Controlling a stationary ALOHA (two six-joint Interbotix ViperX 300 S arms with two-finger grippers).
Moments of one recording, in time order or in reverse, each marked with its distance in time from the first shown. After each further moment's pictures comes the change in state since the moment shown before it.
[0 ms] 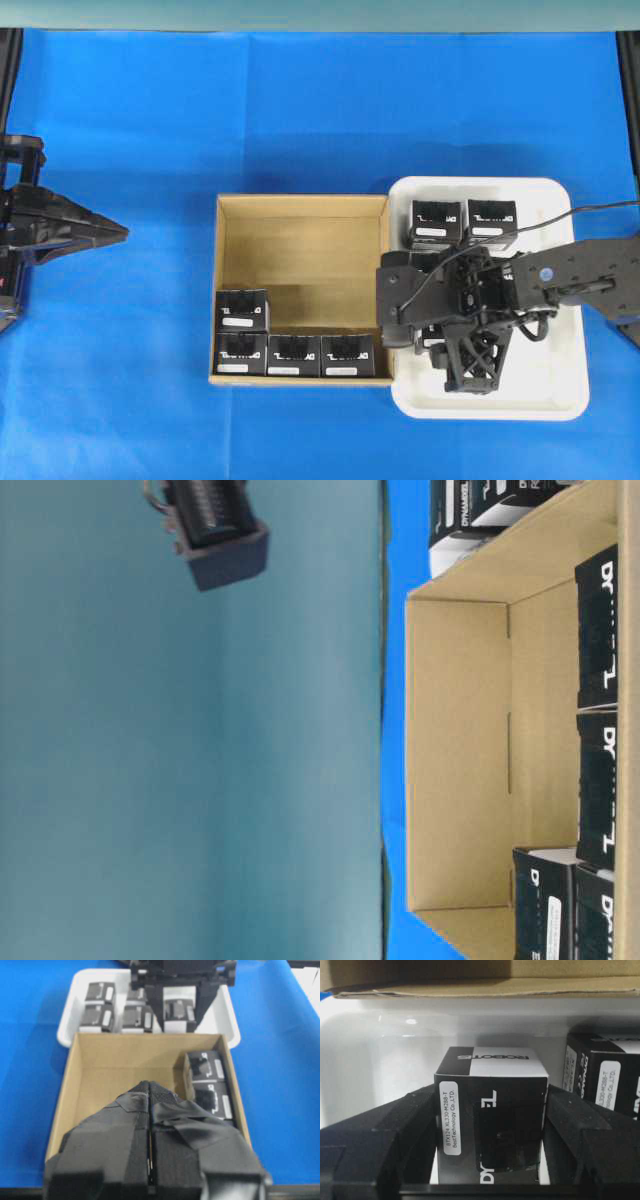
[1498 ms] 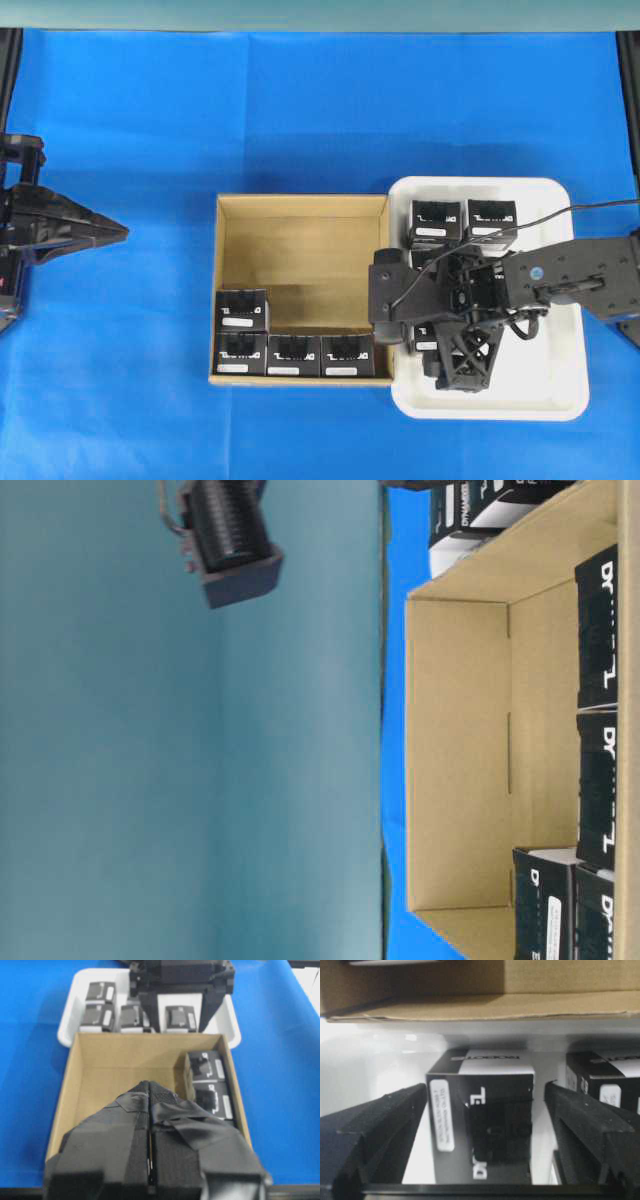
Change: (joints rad) left arm 0.002 0.000 -0.002 0.000 0.000 -0.002; right arm -0.008 0.005 -0.032 -0.002 0.009 0.009
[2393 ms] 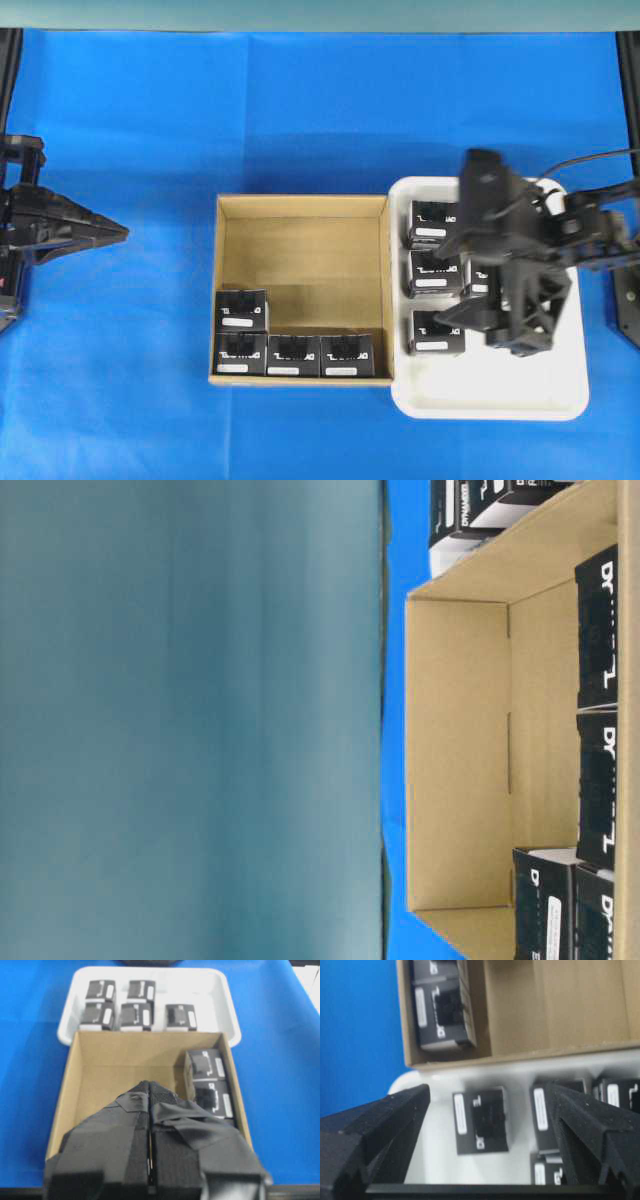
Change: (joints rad) left arm 0.002 0.003 -0.002 -0.002 0.005 0.000; right arm -0.072 -0.443 0.014 0.000 0.008 0.040
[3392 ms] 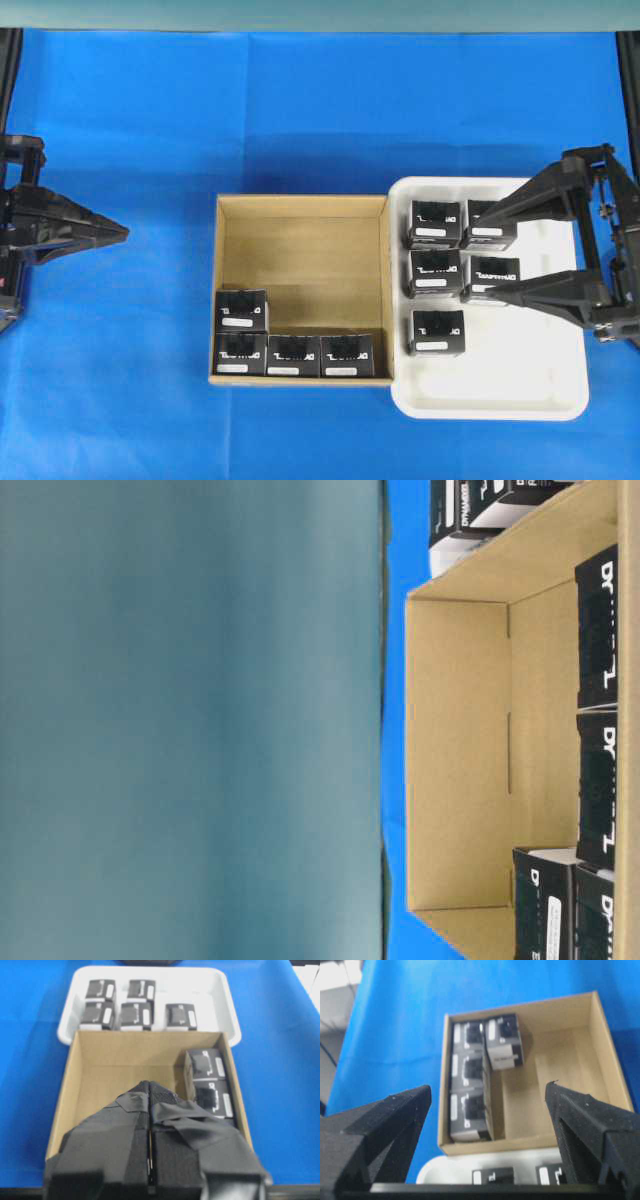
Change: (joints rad) left arm 0.000 0.000 0.002 0.002 0.000 0.002; right arm -0.002 -0.337 0.201 -0.002 -0.348 -0.006
